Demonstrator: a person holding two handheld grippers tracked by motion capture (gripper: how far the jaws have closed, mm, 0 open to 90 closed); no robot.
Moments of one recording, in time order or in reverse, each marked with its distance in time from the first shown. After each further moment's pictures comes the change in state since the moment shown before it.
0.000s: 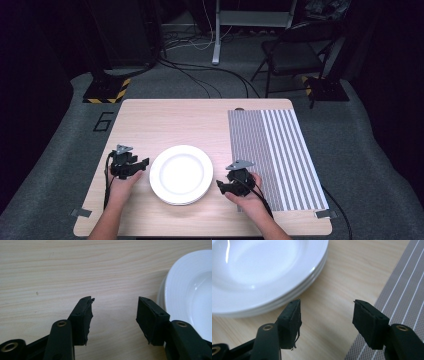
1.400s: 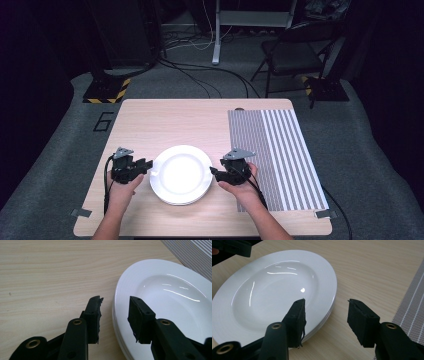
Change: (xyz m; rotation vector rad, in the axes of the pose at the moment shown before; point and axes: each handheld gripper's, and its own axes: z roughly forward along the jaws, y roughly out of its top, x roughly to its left) left arm -0.021 0.000 -0.031 -0.023 -0.124 -0.025; right arm 0.000 0.033 -0.004 -0.152 0.079 -0.002
